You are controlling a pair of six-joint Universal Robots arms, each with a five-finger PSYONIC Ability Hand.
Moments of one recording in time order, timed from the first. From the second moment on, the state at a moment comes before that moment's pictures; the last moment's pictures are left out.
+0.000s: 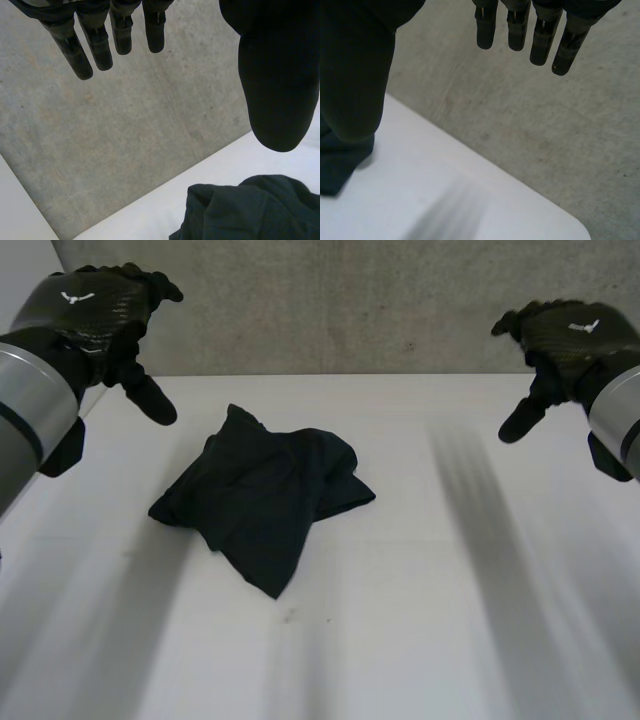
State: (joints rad) left arm 4.29 -1.61 -1.30 2.93 -1.64 3.31; right arm 1.89 -1.43 1.30 0.19 1.53 2.92; left_hand 0.24 0.22 0.26 0.22 0.05; right_hand 0.19 0.23 0.21 0.23 0.07
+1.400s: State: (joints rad) left arm 4.09 -1.46 -1.39 2.93 -1.71 3.52; right arm 2.18 -0.54 0.63 0.13 1.24 2.85; left_hand 1.15 1.20 1.19 1.20 0.97; right_hand 0.19 0.23 0.21 0.24 0.07
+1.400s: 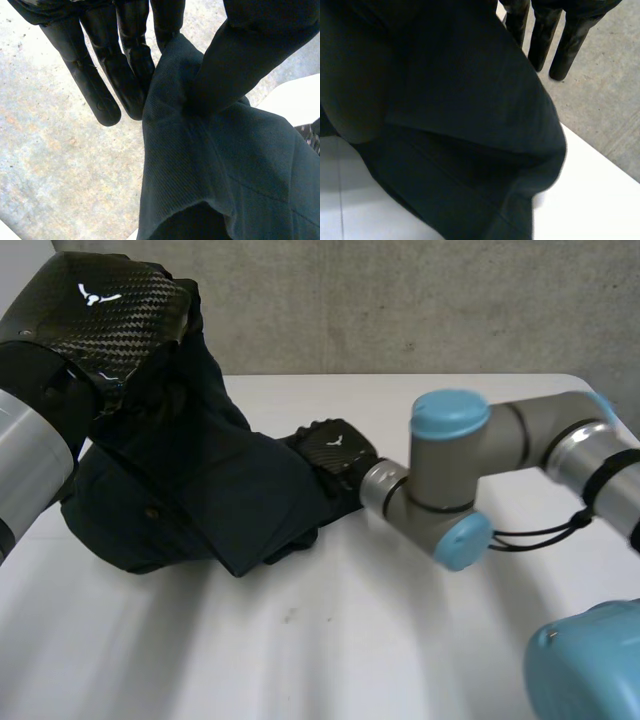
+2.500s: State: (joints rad) left arm 4.17 -1.79 -1.19 3.21 -1.71 3.55; right arm 2.51 -1.00 1.21 0.10 1.24 3.17; left_hand 1.15 1.20 1.19 1.20 0.97; right_hand 0.20 0.22 0.21 0.23 0.07
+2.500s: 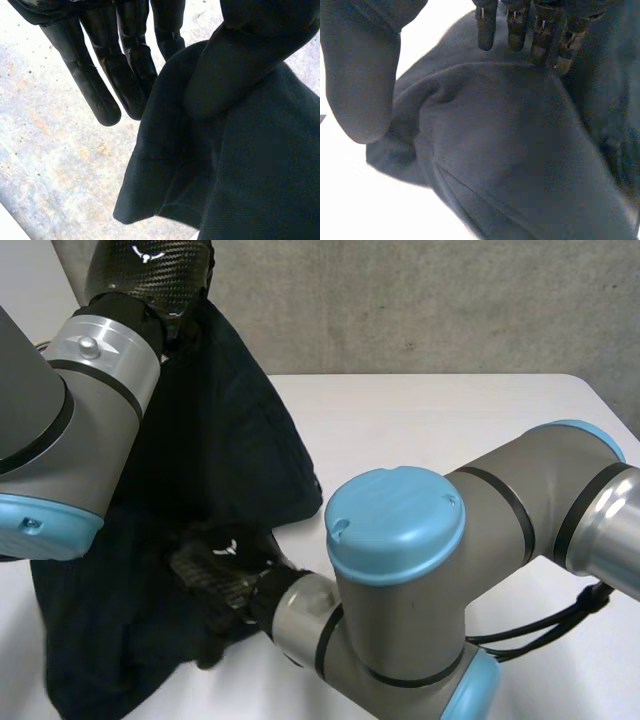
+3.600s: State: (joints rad) left arm 4.12 -1.64 -1.31 3.22 -1.72 3.64; right arm 2.16 -0.74 0.77 0.20 1.24 3.40; left_hand 1.15 1.20 1.19 1.20 0.97; right_hand 0.97 1.18 1.17 1.18 0.97
